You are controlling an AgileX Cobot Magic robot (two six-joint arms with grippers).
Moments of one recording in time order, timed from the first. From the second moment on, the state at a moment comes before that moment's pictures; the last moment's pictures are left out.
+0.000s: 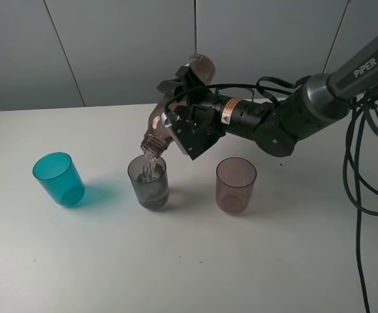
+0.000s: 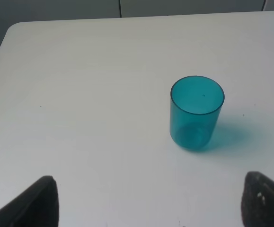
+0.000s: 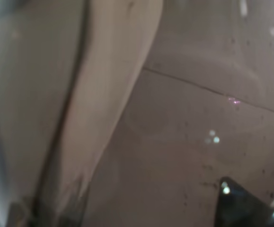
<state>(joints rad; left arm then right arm) -0.02 0.00 -0.51 0.01 1.08 -0.02 0.53 2.12 -0.98 -0.42 -0.90 -1.67</state>
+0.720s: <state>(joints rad) -0.02 0.00 -0.51 0.01 1.08 -0.02 0.53 2.05 -0.98 -0.44 -0.92 -1.77</state>
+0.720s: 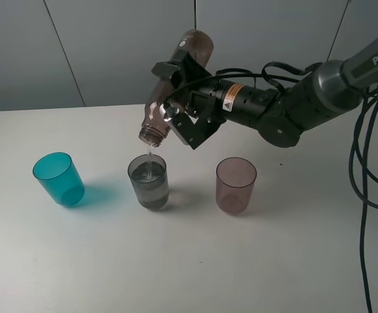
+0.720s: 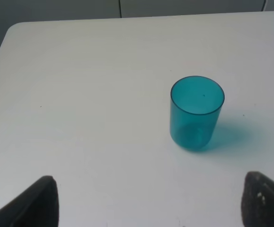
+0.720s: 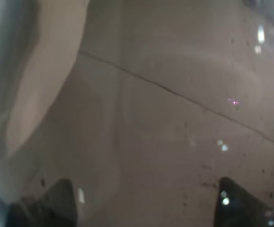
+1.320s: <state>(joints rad) -0.02 0.00 -0.51 0.01 1.08 -0.02 0.53 2.05 -0.98 -0.49 -0.92 -1.79</state>
